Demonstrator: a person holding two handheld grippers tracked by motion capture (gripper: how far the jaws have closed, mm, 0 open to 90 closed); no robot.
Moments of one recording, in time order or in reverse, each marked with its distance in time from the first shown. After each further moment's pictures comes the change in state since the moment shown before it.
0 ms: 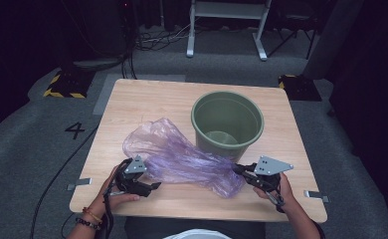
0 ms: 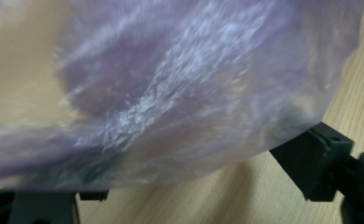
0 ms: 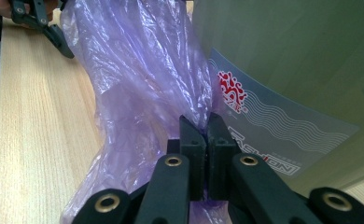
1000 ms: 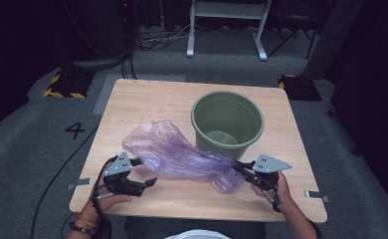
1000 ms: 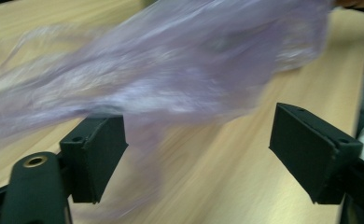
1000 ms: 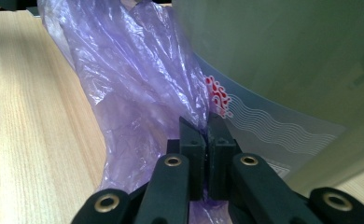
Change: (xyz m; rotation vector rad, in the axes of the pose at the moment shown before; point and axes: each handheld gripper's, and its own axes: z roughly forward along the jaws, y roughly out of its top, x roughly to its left) left arm -0.015 0.019 -0.048 -0.267 -0.023 -0.006; right arm 0.000 0.000 0.007 -0.011 -0.056 0.042
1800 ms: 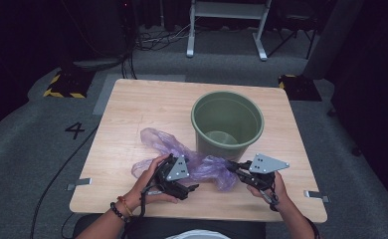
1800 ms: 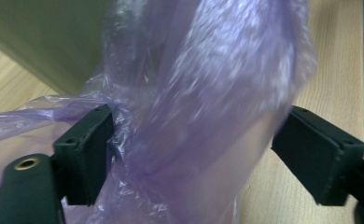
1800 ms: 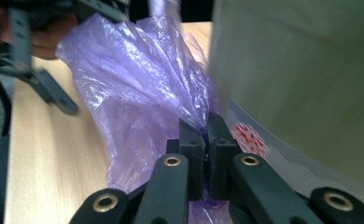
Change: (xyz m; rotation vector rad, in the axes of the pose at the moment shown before) left arm -0.057 0.053 0.098 0.180 -0.039 0.312; right arm 0.011 0.019 0.002 -0.048 0.073 -0.030
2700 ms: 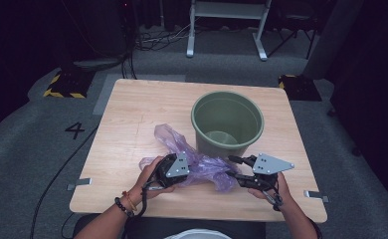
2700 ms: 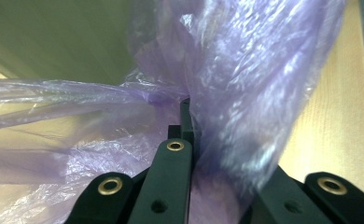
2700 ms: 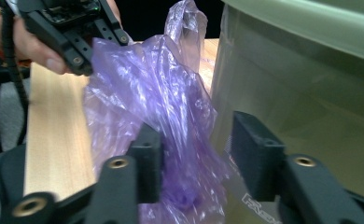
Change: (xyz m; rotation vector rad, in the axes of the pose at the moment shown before) left arm 0.012 0.003 -0.005 -0.063 -0.006 0.040; right arm 0.002 0.013 -0.013 -0.049 0.012 -0.016
